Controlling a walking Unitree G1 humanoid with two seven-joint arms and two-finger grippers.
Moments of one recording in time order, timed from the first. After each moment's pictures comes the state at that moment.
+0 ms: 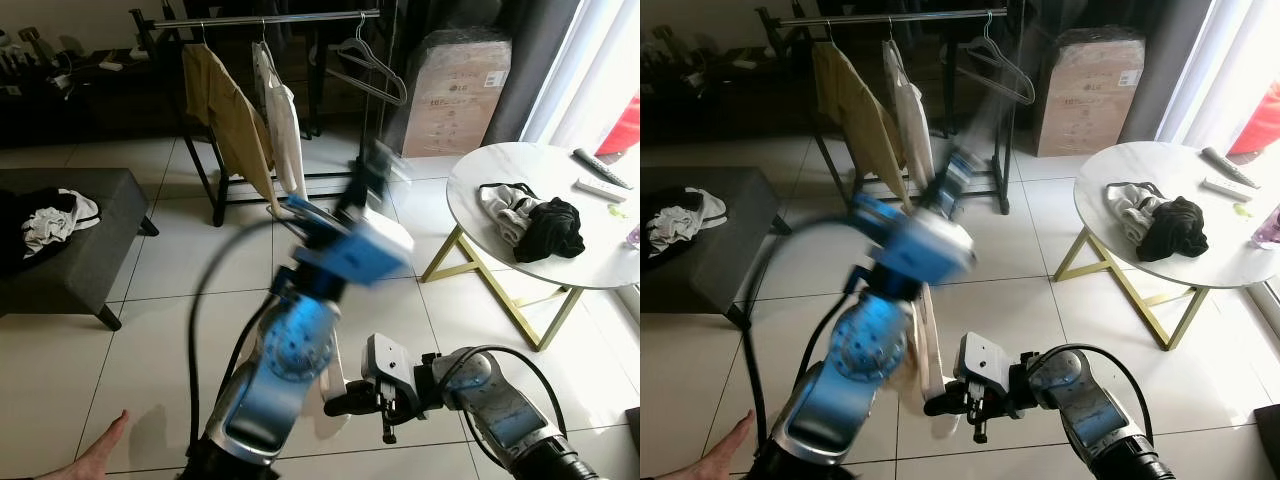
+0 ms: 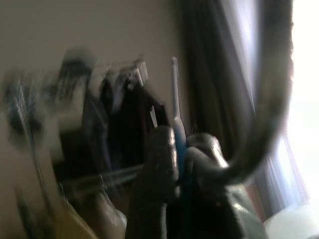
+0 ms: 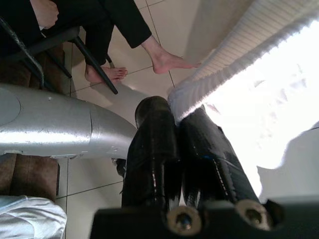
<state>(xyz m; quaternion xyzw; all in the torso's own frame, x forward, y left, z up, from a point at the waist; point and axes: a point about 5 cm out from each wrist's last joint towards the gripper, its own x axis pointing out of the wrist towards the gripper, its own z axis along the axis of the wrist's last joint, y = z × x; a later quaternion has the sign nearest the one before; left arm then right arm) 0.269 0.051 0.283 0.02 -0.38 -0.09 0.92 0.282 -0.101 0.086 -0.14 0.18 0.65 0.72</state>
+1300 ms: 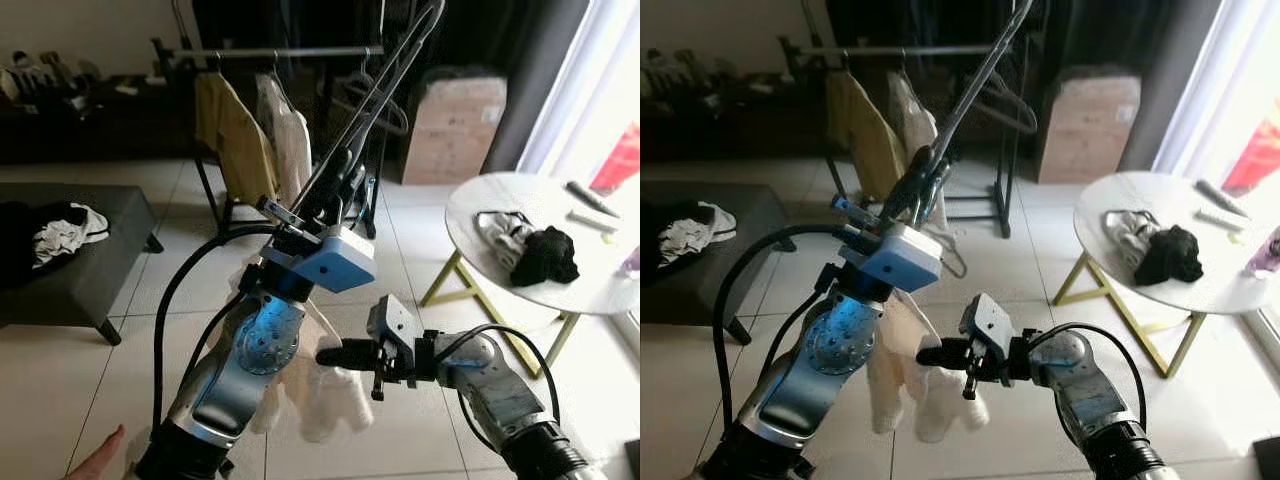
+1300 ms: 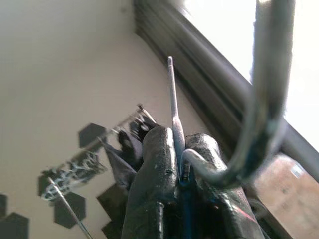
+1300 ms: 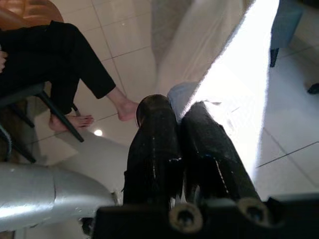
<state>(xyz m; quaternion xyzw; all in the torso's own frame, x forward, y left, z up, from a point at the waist) 0.274 0.056 0.260 0.27 -0.45 -0.11 0.84 0.303 -0.097 0.108 -0.07 0.11 0.60 0.79</state>
